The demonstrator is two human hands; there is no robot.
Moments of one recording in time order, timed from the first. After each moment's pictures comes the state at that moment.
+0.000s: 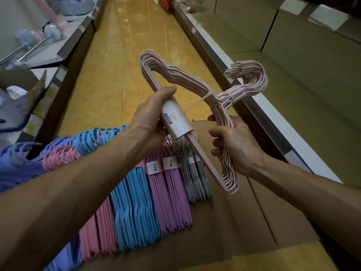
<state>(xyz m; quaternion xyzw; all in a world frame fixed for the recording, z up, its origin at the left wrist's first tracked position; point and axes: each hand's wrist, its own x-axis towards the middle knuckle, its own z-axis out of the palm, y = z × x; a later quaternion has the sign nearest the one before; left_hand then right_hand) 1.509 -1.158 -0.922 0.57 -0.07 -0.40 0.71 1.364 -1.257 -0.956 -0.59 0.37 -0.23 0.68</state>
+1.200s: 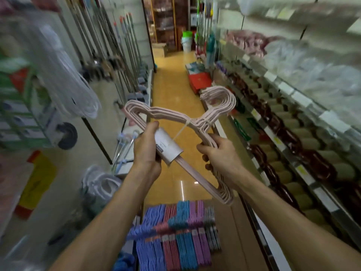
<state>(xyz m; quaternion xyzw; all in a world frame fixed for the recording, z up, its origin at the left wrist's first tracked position) 1.534 -1.019 -0.156 0.56 0.00 -0.24 0.79 1.404 -1.134 -0.167 -0.71 0.28 -0.22 0.61</state>
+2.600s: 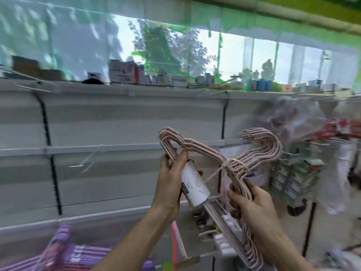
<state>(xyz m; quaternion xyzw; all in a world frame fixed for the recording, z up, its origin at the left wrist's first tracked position) 1.164 -0.653 0.077 0.53 0.09 0.41 0.74 1.259 -0.802 0.029 -0.62 -0.31 0.03 0.72</state>
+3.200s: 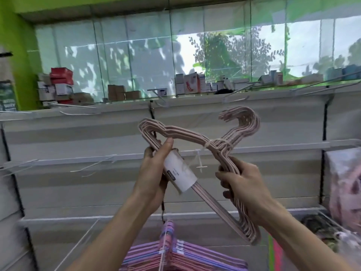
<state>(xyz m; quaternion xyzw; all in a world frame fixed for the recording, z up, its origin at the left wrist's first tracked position) 0.877 -0.464 0.126 0.53 0.13 0.50 0.67 1.038 -0.564 0.083 -0.55 -0.45 0.16 0.69</state>
